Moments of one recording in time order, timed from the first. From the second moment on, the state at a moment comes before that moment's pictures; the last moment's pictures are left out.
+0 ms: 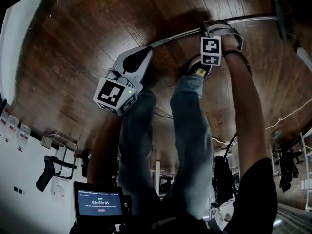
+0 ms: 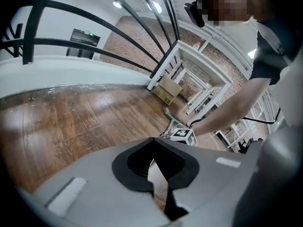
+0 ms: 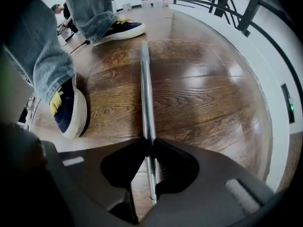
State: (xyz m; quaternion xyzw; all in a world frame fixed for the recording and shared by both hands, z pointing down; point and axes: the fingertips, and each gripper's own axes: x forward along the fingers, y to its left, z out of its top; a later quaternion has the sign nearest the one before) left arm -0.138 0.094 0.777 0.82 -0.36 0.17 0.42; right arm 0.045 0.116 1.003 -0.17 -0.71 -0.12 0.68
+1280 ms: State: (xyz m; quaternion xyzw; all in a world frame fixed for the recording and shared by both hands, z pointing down) left arm 0.091 -0.095 0.292 0.95 -0.23 0.12 0.17; right arm 0.345 -0.107 0.544 0.66 -0.62 0.39 0.20
